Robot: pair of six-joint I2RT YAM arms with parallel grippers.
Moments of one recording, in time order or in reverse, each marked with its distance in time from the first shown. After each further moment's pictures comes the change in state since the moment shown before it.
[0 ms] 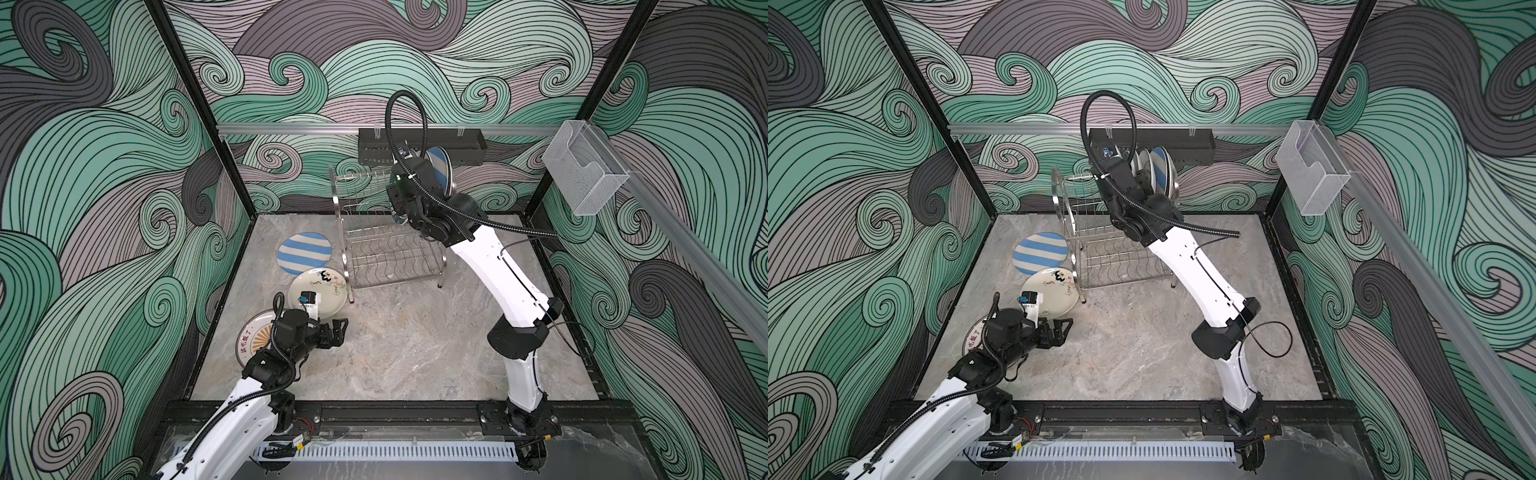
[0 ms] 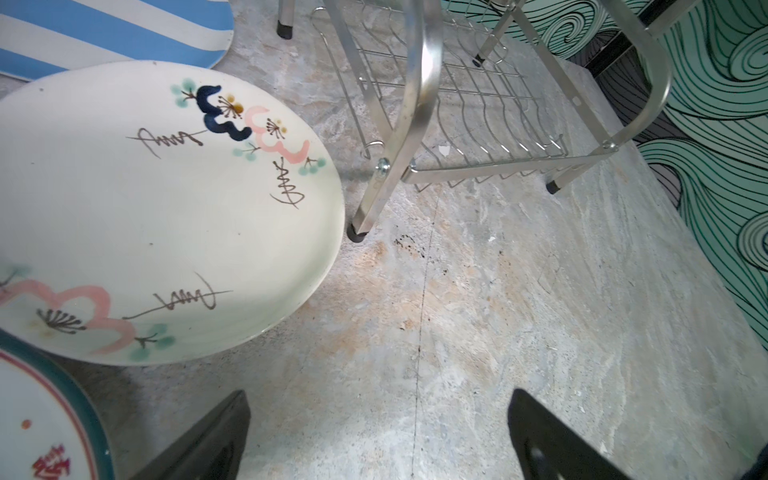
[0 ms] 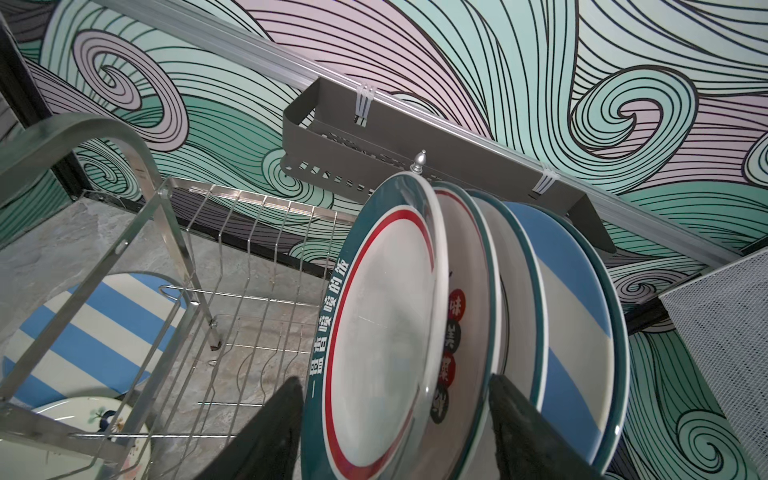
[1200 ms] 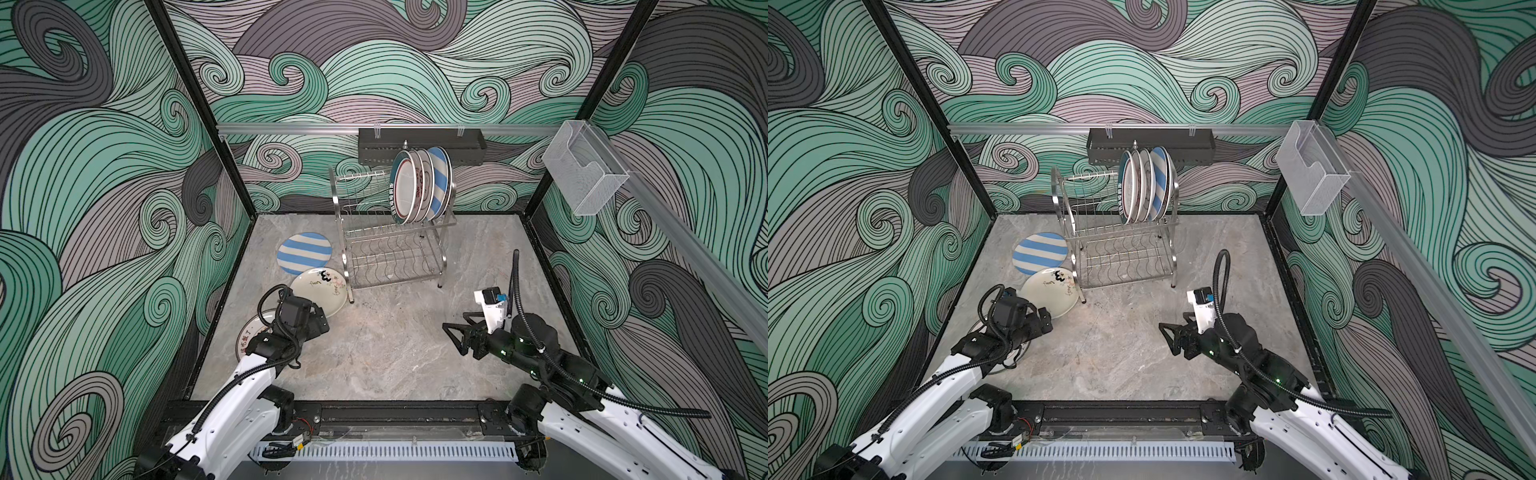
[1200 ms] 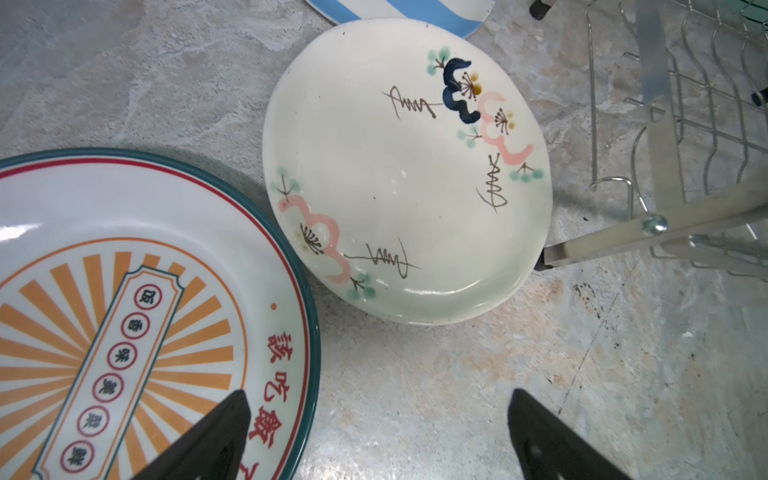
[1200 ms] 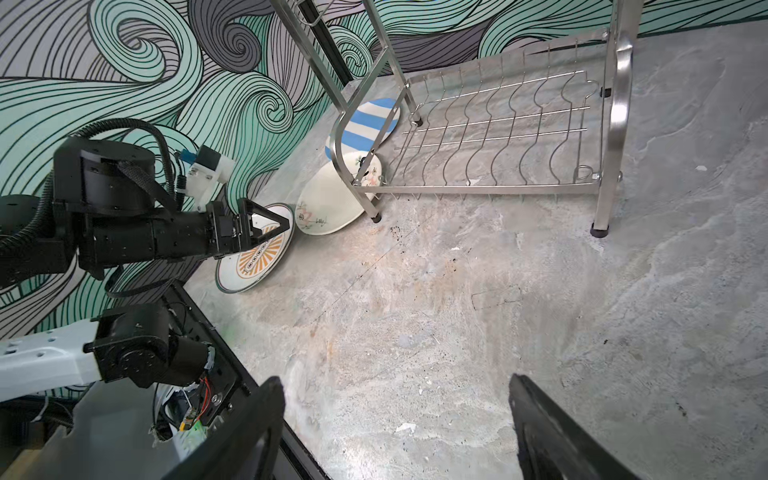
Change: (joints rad) left arm 0.072 0.197 0.156 -0.264 -0.272 -0.243; right arm -0.026 -1.543 -2.021 0.497 -0.737 0.495
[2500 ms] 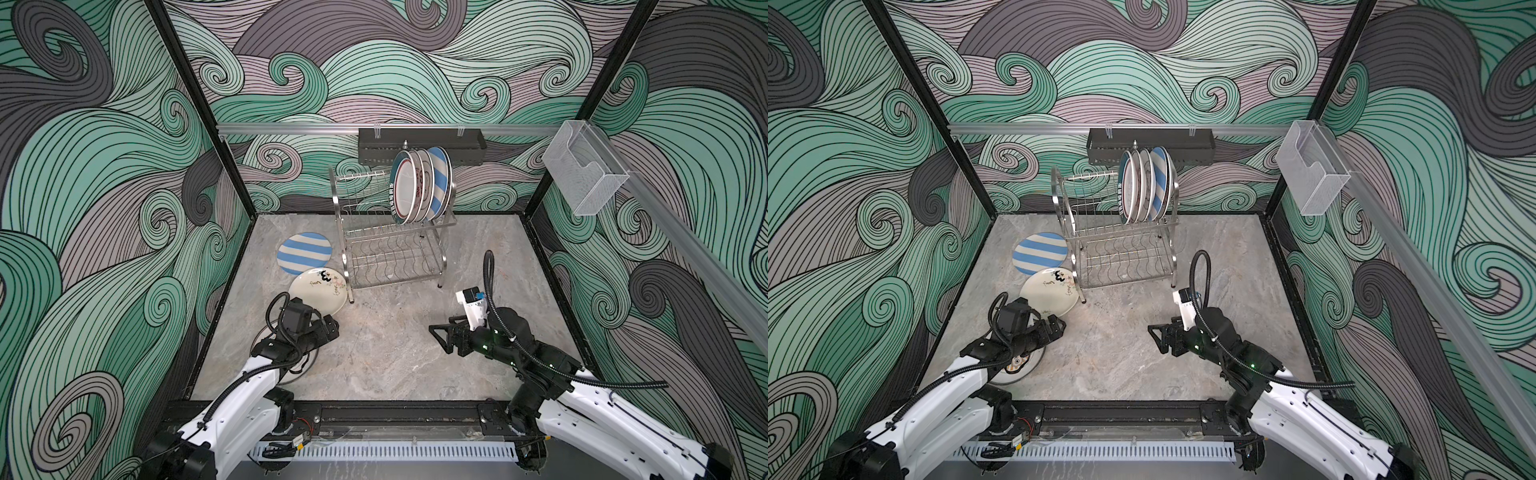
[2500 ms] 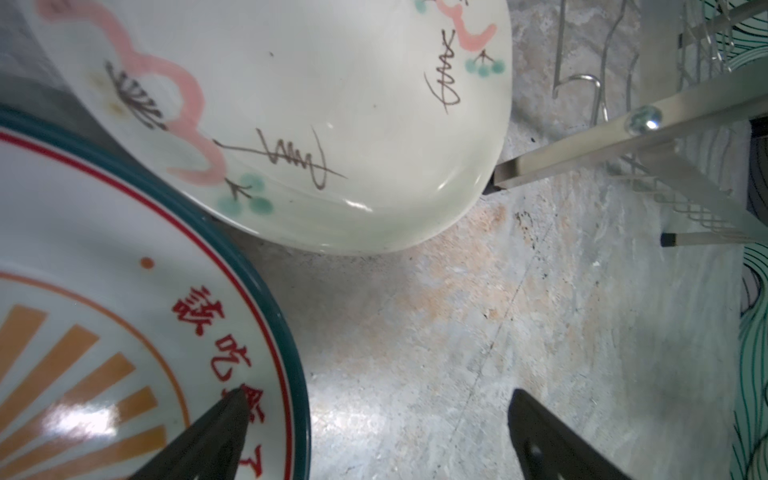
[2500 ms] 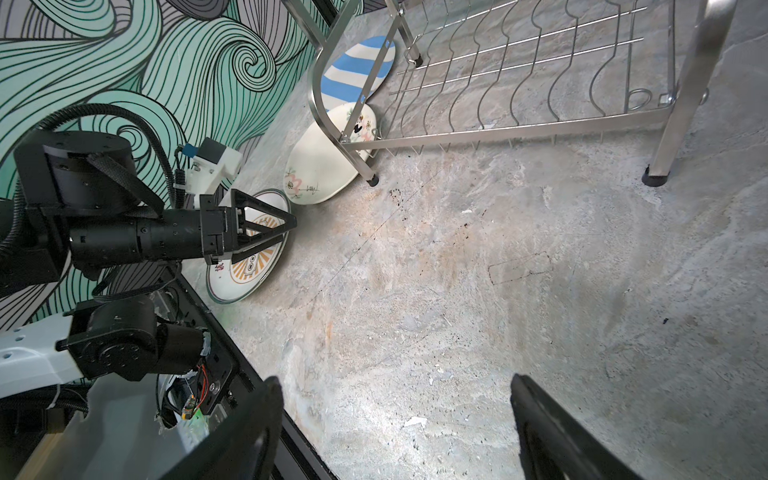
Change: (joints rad) left arm 0.011 0.063 -0.115 0.202 0.350 -0.094; right arm 0.000 0.194 -0.051 0.126 -0.055 0.051
